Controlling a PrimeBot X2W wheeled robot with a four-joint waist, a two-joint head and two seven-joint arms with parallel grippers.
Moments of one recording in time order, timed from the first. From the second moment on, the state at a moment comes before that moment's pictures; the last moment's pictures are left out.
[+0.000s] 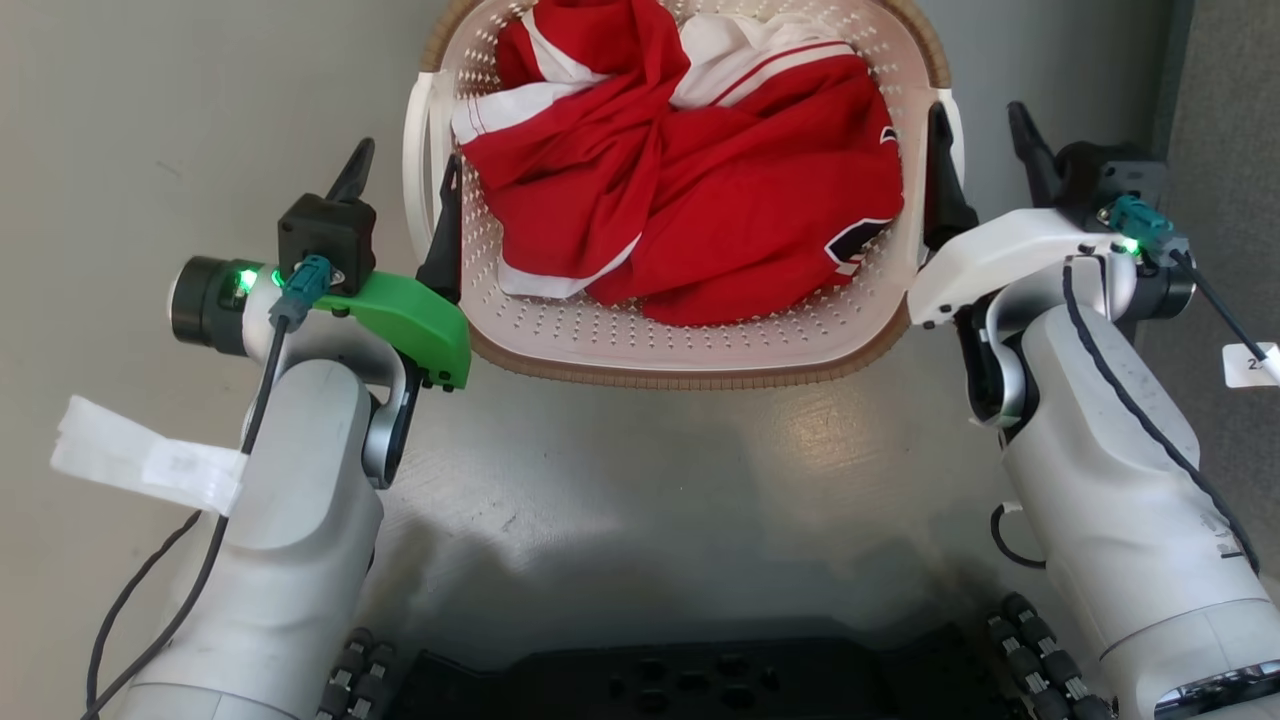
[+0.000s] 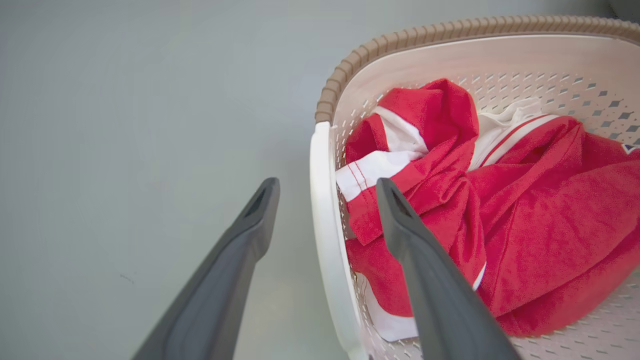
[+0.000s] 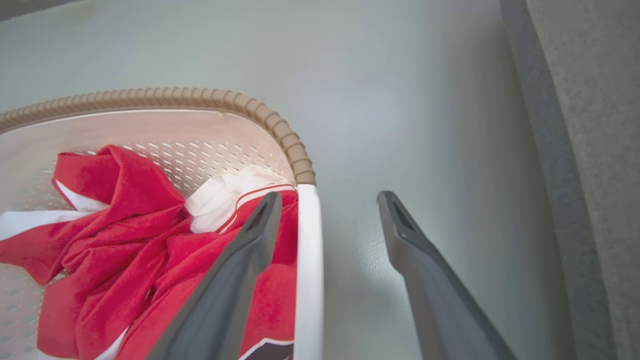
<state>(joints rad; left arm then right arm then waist) -0.70 0.02 -0.36 0.65 -0.23 -0.01 -0.25 -0.65 -0.06 0.24 0.64 0.28 -0.12 -0.25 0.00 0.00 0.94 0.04</state>
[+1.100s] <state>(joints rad) -0.84 0.02 -0.45 0.89 -0.37 -0.02 -0.25 -0.77 -0.07 0.35 0.86 0.37 -0.12 -0.25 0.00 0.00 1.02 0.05</state>
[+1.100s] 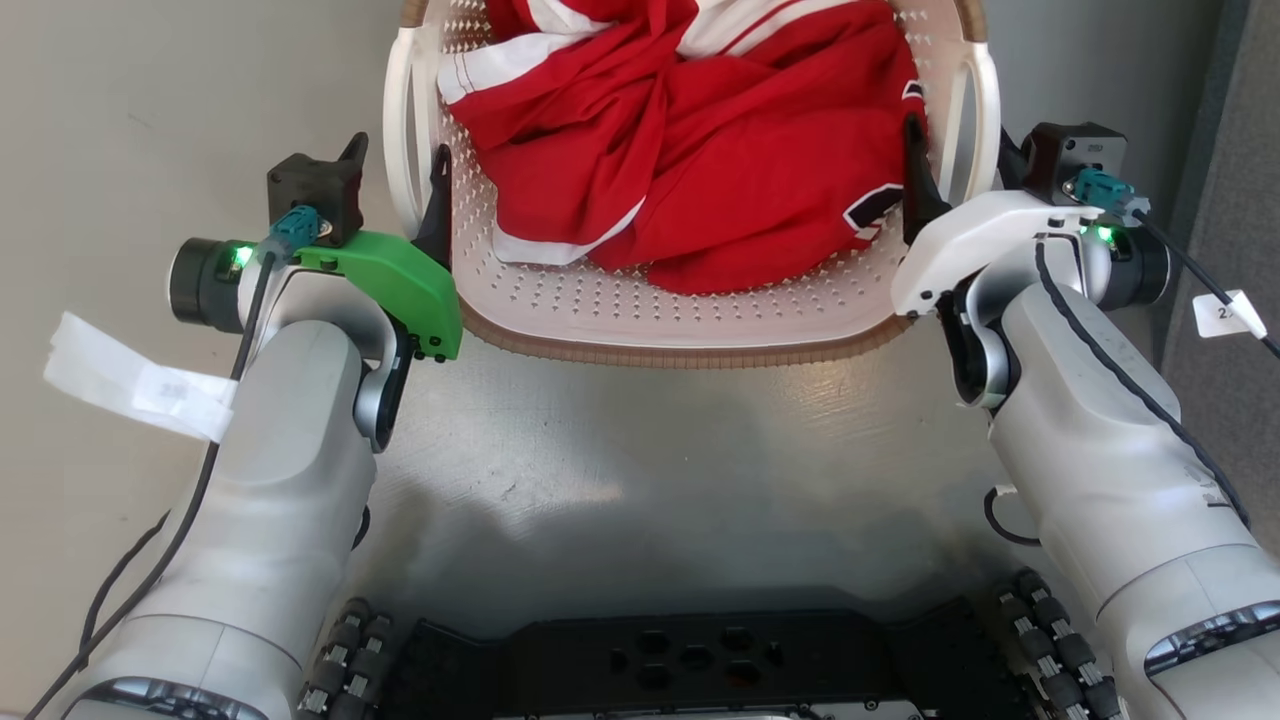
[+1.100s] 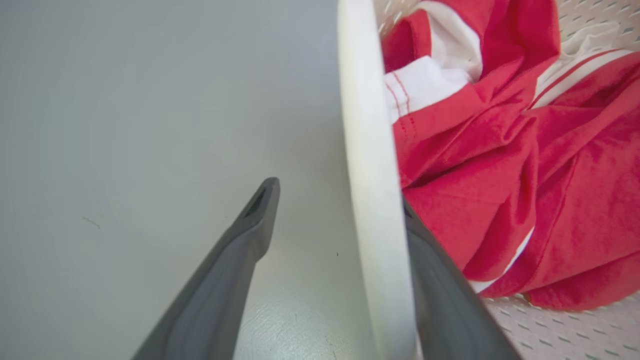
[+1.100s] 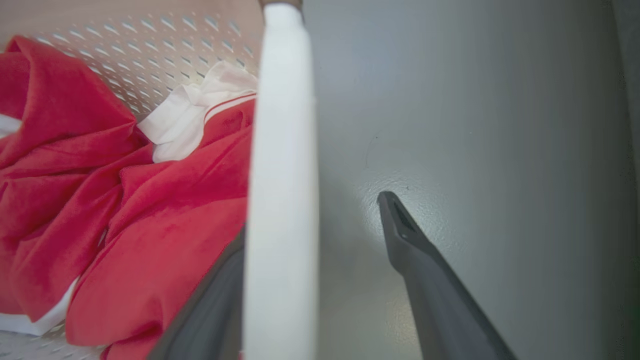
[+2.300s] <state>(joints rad) -0.84 -0.01 -0.52 0.96 -0.46 0.01 -0.25 -0.81 -0.04 0.46 0.99 0.48 -0.12 -0.25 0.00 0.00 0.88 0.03</state>
